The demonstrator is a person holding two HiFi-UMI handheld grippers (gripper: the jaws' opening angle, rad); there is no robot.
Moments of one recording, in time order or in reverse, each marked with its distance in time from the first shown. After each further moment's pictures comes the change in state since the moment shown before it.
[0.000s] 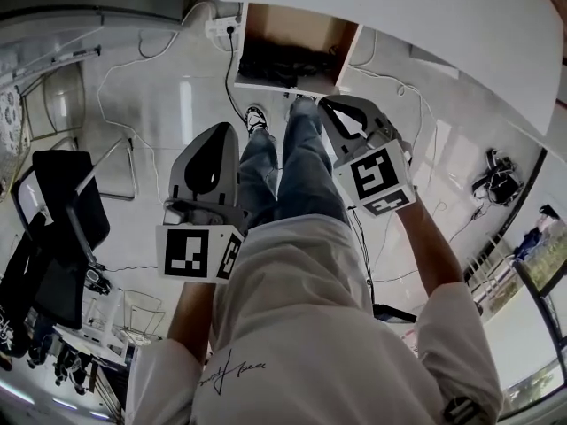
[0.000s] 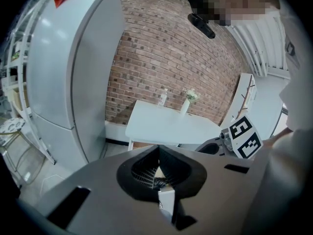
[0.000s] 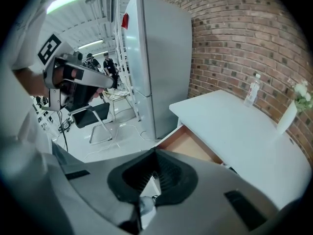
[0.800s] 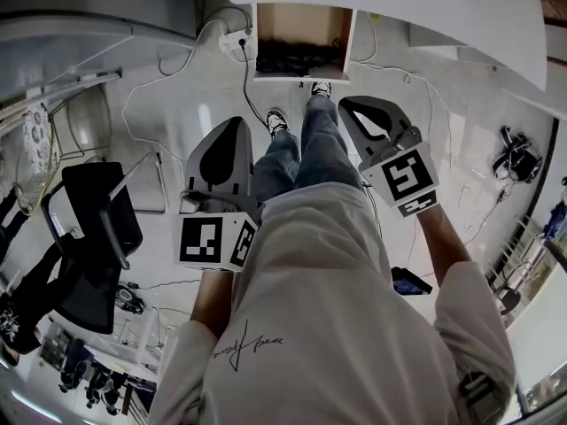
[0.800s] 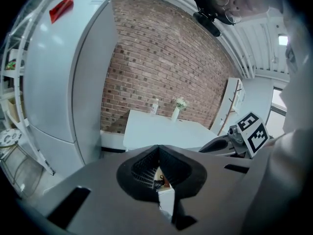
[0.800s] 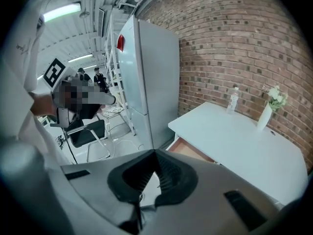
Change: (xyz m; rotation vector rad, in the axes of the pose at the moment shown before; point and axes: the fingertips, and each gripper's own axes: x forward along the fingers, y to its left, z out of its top) left arm -0.076 -0.018 0.033 0.066 -0.061 -0.085; right arm -0.096 0.048 0.040 0.130 -0.134 -0.110
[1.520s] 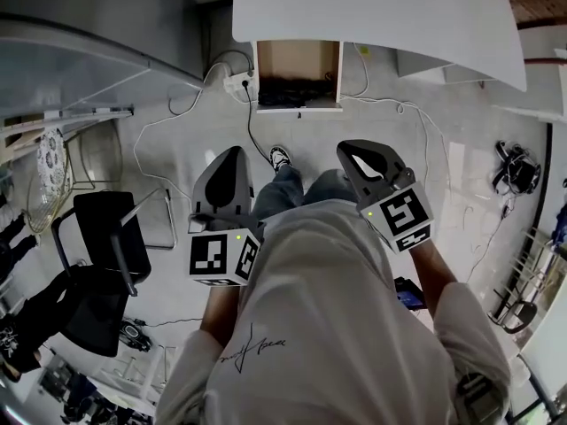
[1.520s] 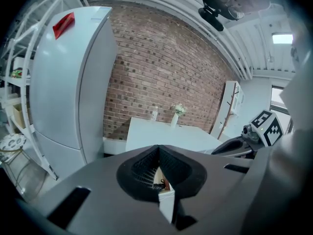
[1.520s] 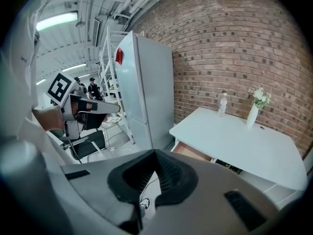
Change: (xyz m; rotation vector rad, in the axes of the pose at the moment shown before) left arm -0.046 -0.010 0.016 0.023 -0.070 0.029; right arm -0.064 0.043 0.015 0.091 -0.082 -0.058
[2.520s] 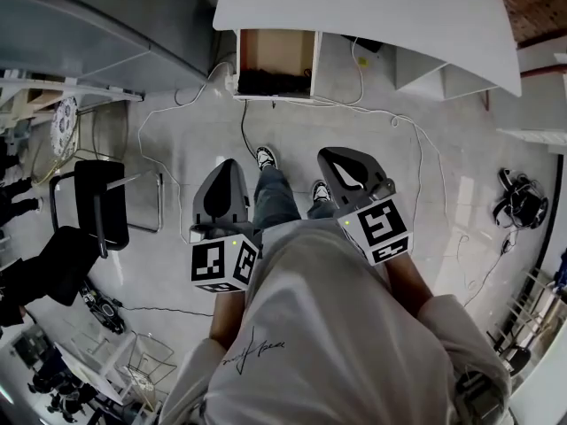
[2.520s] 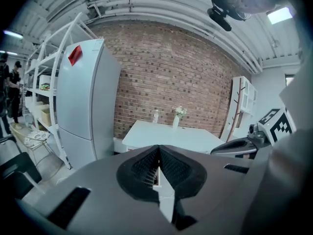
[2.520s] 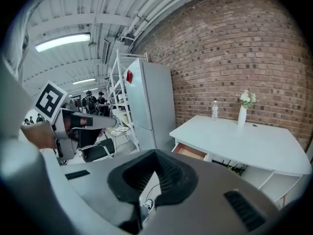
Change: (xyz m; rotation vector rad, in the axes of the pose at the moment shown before) left arm -0.072 -0.179 -0.055 -0.013 -0.087 0.219; right arm -0.150 -0.012 -0.075 0.010 -0.174 0.067
